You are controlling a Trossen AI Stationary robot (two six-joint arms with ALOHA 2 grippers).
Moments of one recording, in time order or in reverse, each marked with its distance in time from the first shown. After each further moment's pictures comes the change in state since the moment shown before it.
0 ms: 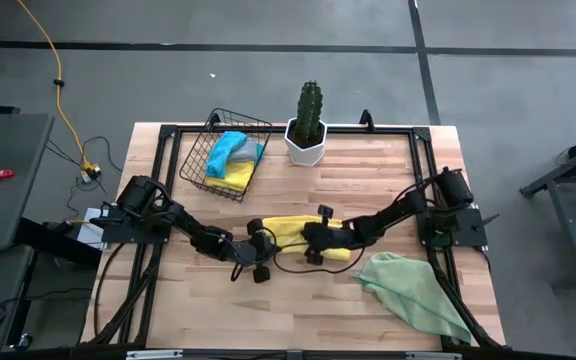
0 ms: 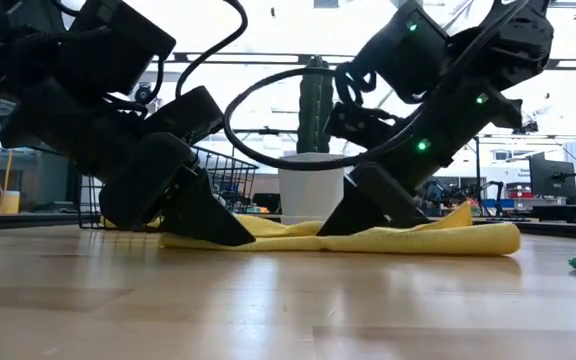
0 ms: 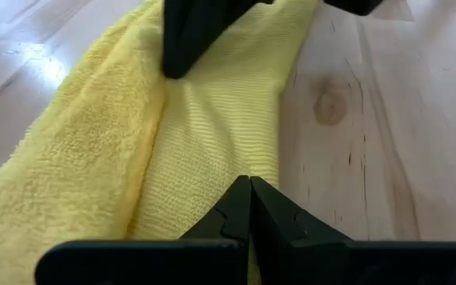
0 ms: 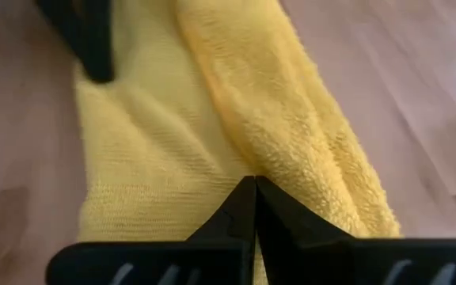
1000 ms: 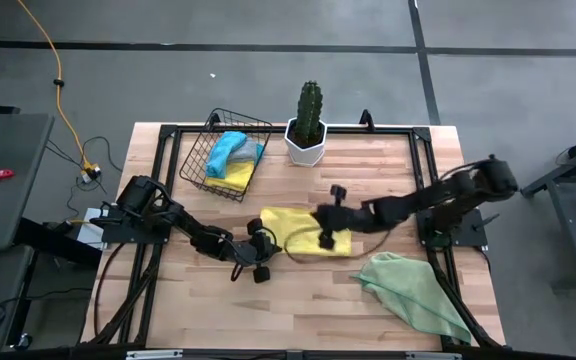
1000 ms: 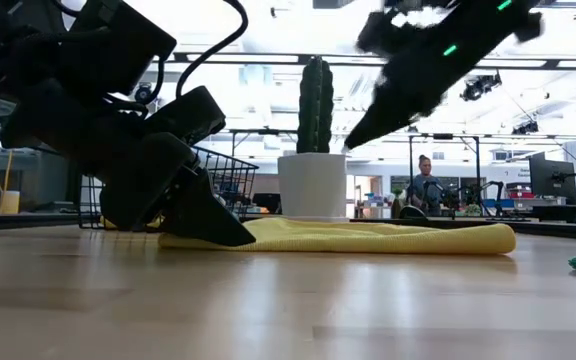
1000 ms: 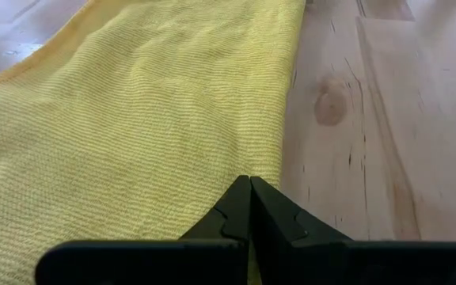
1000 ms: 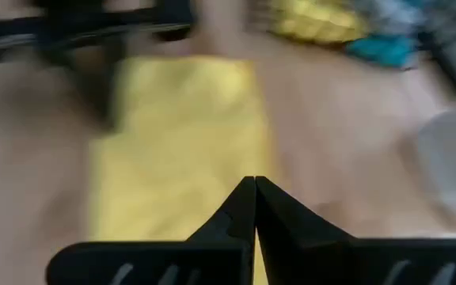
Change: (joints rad) left arm 0.001 0.003 -0.002 -0.001 0.002 0.003; right arm -0.041 -0.369 0.000 -0.288 0.023 -0.104
